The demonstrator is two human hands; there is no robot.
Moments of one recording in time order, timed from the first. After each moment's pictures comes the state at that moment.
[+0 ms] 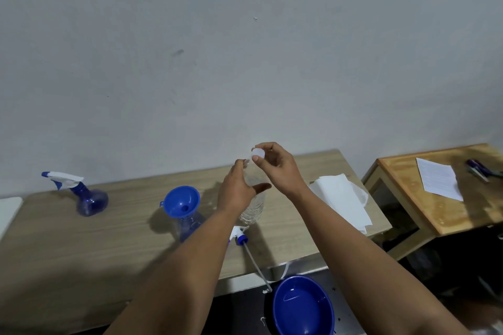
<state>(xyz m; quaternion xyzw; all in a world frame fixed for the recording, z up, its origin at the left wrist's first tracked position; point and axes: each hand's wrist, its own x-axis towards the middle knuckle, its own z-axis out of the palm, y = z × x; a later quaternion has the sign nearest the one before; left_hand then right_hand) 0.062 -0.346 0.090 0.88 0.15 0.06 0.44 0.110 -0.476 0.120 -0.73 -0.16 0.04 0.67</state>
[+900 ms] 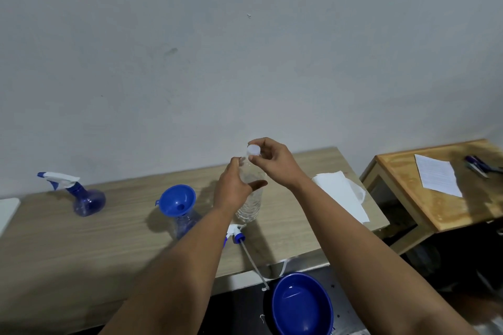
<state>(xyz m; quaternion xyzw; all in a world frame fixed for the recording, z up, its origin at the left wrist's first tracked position) 0.066 -0.347 0.084 0.88 0.15 0.06 0.45 0.121 -0.485 0.134 -0.77 -0.17 0.10 0.61</state>
